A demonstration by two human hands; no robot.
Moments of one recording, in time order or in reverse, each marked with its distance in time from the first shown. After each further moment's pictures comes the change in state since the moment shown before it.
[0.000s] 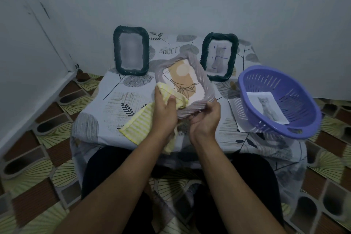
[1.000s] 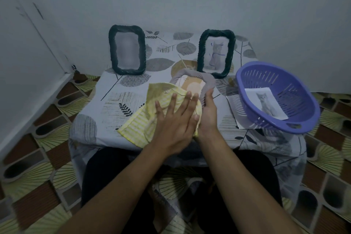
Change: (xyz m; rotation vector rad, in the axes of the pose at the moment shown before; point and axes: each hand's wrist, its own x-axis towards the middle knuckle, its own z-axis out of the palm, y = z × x) left_hand -0.022 -0.020 -0.005 1.061 -0.372 0.564; right_hand 0.003 -0.013 -0.001 0.074 -0.187 0.357
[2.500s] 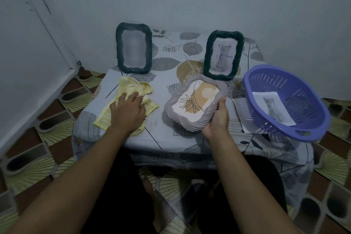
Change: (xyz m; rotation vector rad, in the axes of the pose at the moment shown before) left_hand 0.013 -0.155 -0.008 0.221 0.067 -0.411; right_hand 0.040 -0.002 -0.035 -0.045 0.257 -0.132
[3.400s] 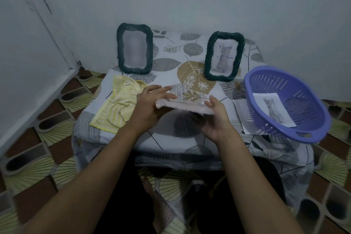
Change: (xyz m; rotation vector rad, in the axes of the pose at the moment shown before) left_hand -0.004 0.048 -0.030 -0.606 0.198 0.524; right_hand -0.035 -0.024 0.018 -0.374 -0.097 0.238
